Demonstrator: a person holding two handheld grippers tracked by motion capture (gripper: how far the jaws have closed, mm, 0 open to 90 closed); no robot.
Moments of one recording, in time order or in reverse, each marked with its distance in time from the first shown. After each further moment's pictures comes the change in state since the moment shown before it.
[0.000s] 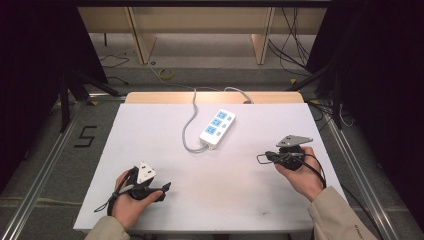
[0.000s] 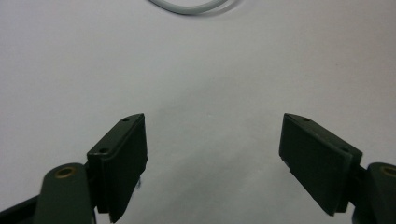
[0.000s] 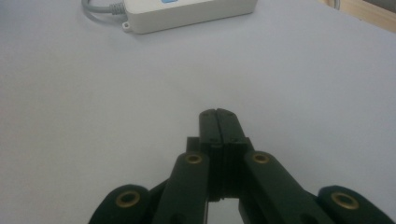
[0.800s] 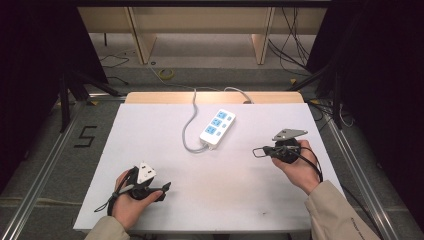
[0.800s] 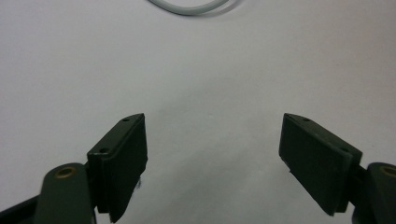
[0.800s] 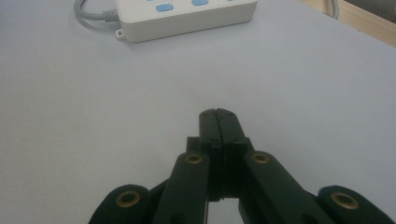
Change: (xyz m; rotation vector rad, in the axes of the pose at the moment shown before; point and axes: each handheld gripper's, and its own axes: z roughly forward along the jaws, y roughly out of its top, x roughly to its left) left arm 0.000 0.000 0.000 -0.001 0.003 0.003; right arm -0.004 0.018 0.008 0.021 -0.008 -0.015
